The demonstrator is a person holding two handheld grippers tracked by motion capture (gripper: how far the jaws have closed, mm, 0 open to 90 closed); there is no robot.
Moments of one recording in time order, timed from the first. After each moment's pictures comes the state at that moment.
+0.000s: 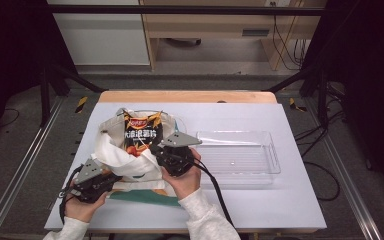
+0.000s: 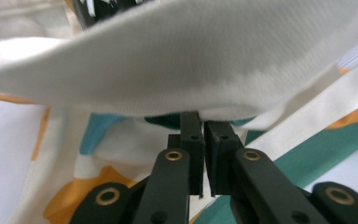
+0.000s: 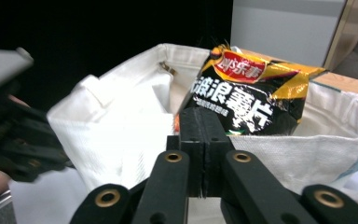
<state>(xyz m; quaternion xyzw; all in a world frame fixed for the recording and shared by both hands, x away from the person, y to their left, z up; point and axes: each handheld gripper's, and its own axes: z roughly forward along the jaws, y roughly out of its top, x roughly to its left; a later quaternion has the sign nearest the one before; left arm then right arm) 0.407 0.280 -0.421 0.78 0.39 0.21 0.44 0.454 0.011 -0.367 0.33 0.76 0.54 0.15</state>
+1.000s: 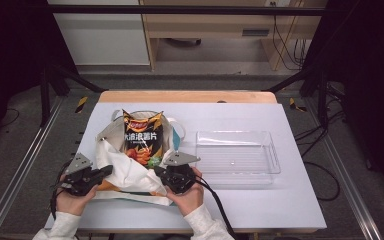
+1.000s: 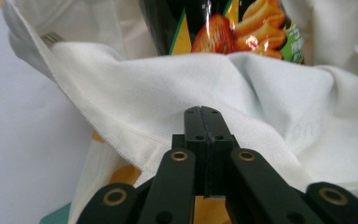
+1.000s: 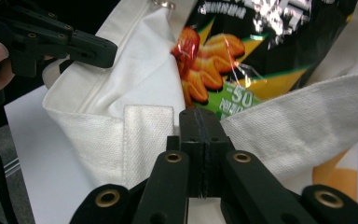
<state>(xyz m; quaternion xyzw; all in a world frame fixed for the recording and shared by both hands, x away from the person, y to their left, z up) 0.425 0.304 -0.427 0.78 0.43 0.21 0.41 0.437 0.006 -0.428 0.35 0.79 0.50 0.10</state>
